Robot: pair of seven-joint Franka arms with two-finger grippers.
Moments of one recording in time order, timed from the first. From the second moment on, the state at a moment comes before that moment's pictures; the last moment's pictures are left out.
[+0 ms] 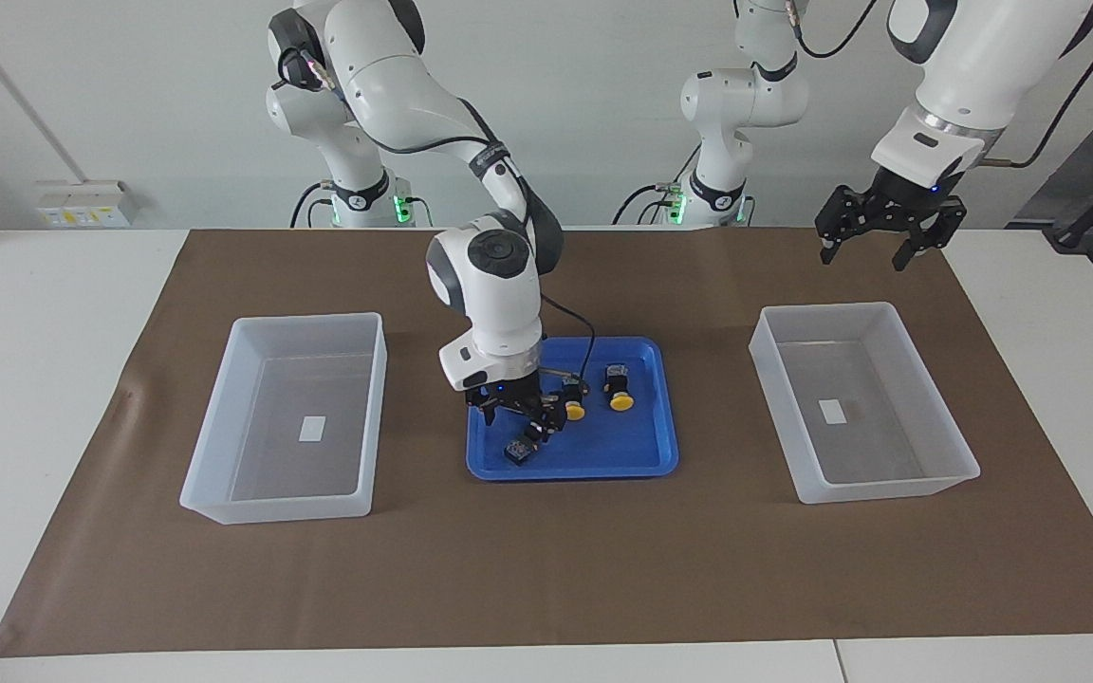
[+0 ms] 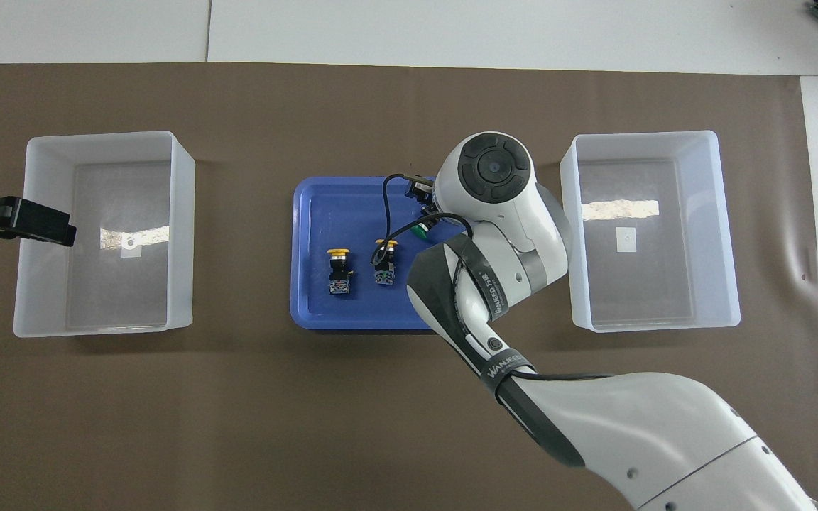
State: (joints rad) left arm -0.09 -0.05 -0.02 -1.67 -0.03 1.71 0.08; right arm 0.50 0.56 -0.02 -1.53 -0.04 2.26 0.91
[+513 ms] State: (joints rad) left arm -0.22 -0.10 -0.03 -1.91 -0.03 1.96 0.02; right arm 0.50 0.60 -0.02 -1.54 -0.04 2.31 0.92
